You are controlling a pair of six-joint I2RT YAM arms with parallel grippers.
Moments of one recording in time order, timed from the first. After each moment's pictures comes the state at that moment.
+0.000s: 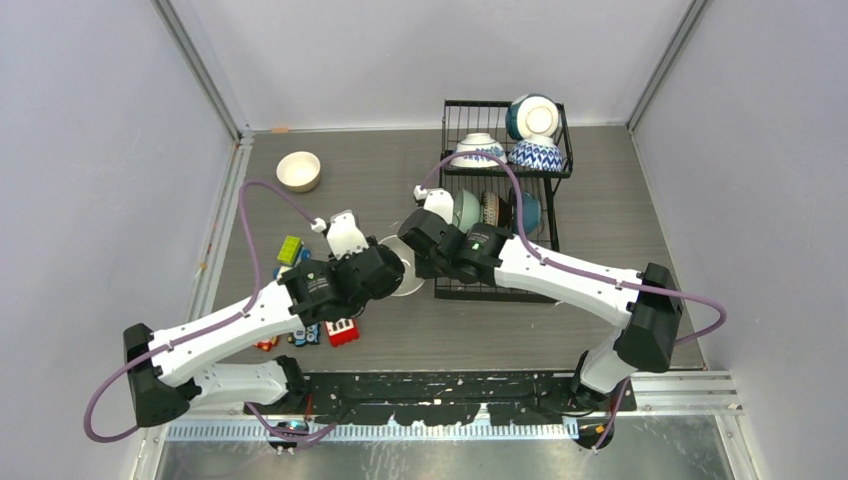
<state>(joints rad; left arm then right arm) -1.07 1.09 1.05 -0.92 -0.69 -1.23 1.08 1.57 1.40 -0.73 0.40 0.77</state>
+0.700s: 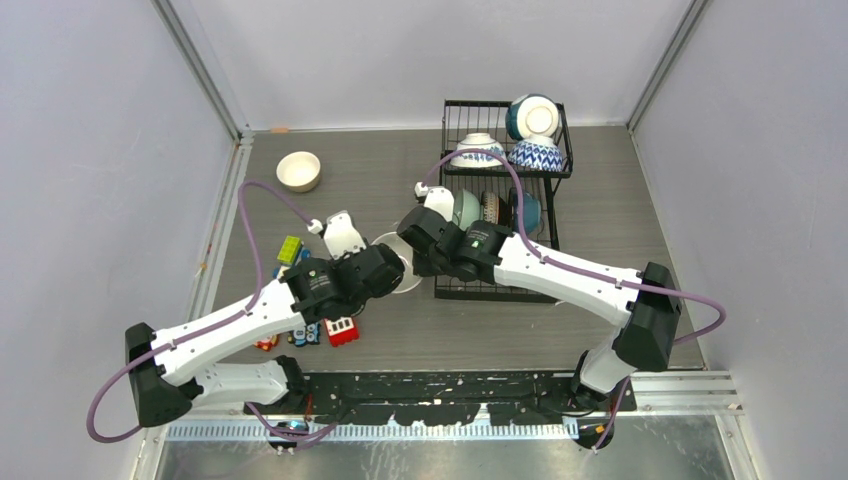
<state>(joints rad) -1.06 1.11 1.05 -0.95 -0.70 -1.28 1.08 1.58 1.43 -0.74 0.39 0.81</state>
